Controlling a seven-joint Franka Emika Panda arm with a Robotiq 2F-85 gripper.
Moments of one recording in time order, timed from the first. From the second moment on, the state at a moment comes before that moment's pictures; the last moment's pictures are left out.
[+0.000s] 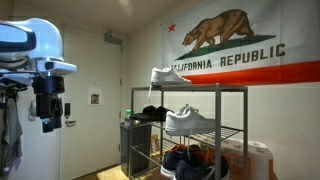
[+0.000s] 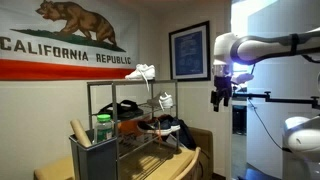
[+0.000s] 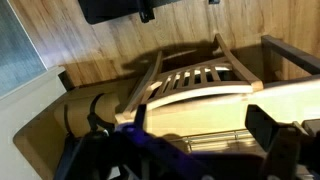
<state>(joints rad) -0.06 -0.98 0.15 -2.54 -0.04 1.68 0.28</state>
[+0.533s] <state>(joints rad) -0.06 -0.97 0.15 -2.54 -0.04 1.68 0.28</state>
